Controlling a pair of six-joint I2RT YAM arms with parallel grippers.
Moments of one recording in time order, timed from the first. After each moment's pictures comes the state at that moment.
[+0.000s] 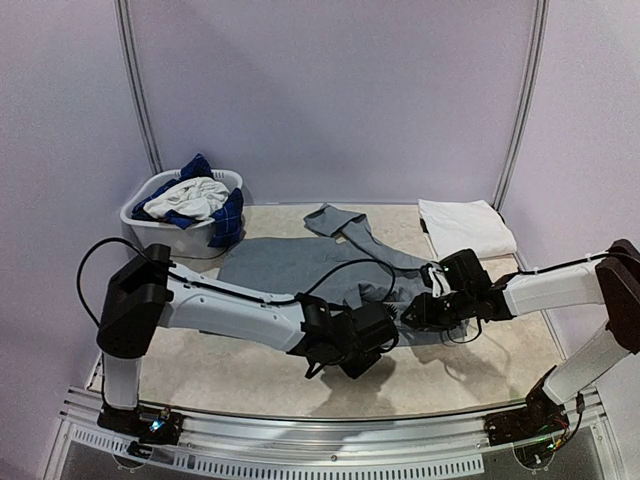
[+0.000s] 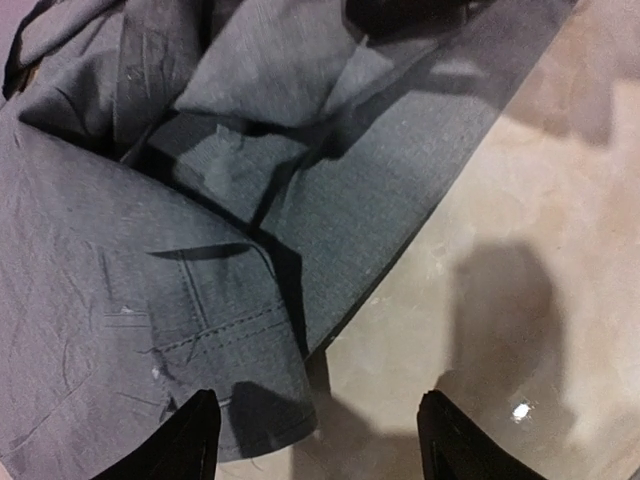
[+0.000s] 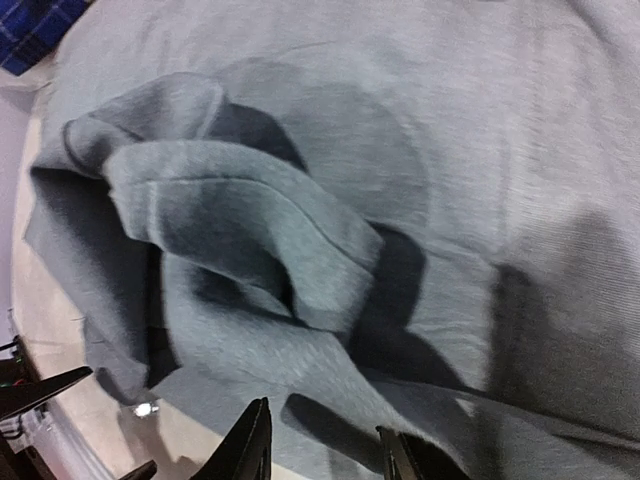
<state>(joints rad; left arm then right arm) -1.32 2.08 1.46 -0.50 -0.46 -0.28 0.60 1.50 0.62 -0.01 -0.24 0.64</state>
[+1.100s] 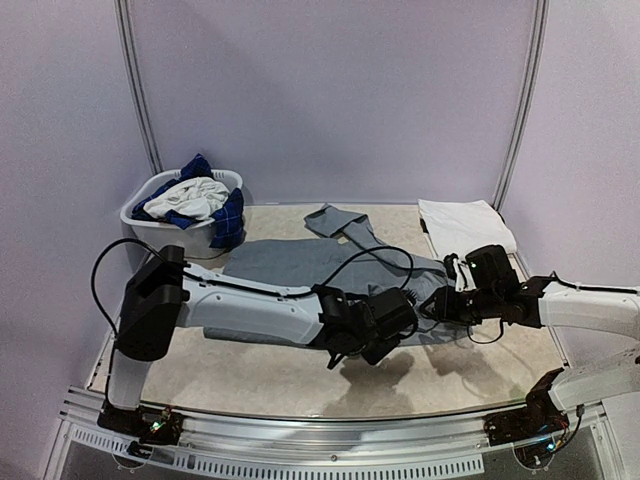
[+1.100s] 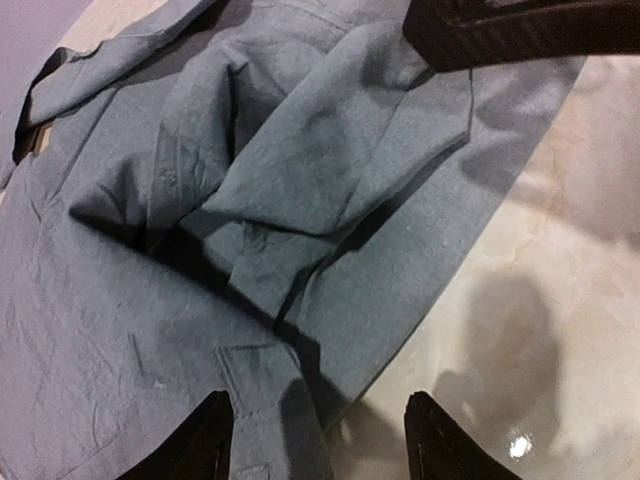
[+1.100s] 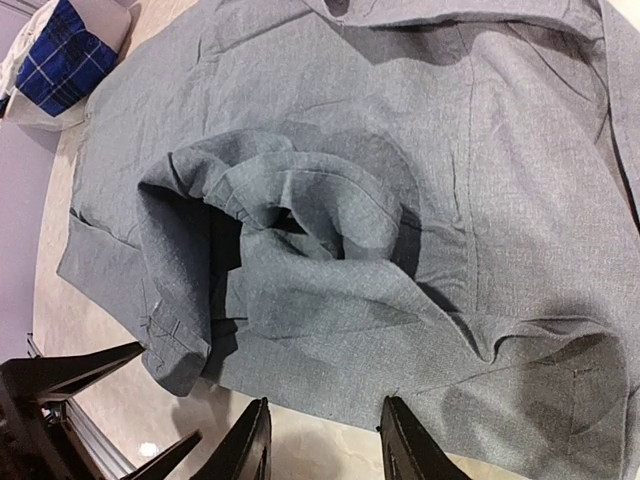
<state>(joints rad) -1.30 2.16 1.63 -0.49 -0.49 -0.23 0.58 1.19 0.56 -0.16 -0.16 0.67</state>
